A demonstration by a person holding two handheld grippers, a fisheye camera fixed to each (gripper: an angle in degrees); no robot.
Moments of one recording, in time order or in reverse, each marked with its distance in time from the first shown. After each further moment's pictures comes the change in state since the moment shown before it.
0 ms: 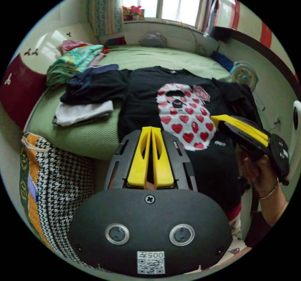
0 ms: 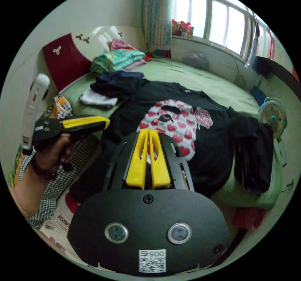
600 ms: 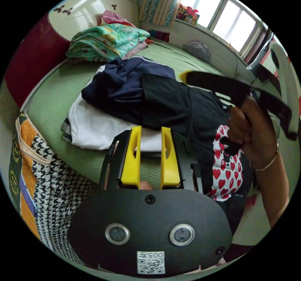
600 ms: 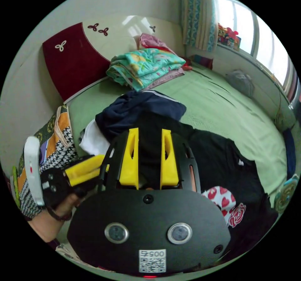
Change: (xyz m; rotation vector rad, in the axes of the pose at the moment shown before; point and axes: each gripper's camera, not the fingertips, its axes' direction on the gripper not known) left arm -0.194 -0.151 0.065 -0.055 0.013 -0.261; right arm -0.075 -0.295 0.202 -0.090 -0.110 -0.209
